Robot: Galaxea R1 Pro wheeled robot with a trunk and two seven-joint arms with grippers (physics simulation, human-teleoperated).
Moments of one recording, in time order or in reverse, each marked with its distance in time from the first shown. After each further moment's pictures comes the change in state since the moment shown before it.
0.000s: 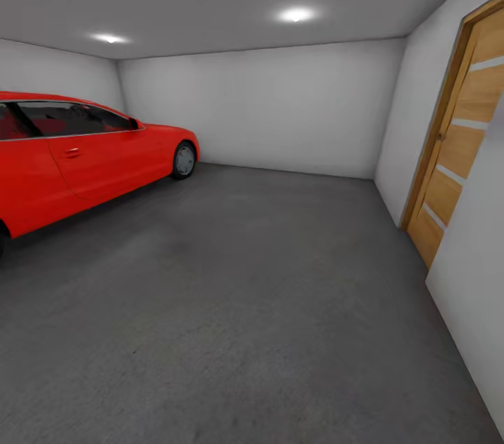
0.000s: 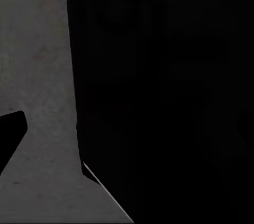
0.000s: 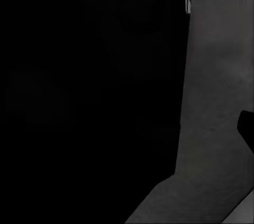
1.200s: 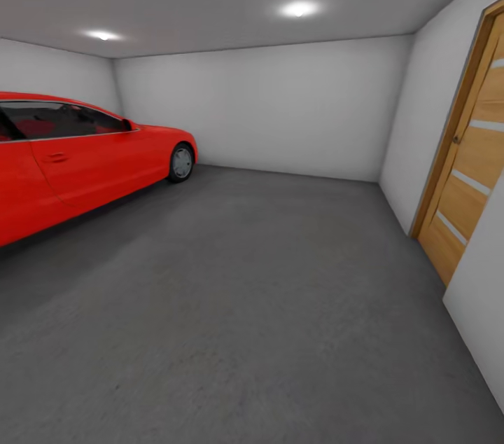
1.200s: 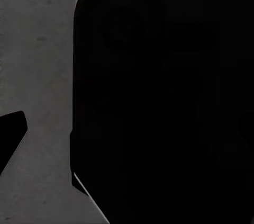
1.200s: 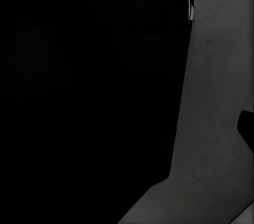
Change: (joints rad) left arm -0.001 0.002 0.015 -0.024 0.076 -0.008 -0.001; right arm -0.001 0.005 0.009 0.000 0.047 -0.003 -0.007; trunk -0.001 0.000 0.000
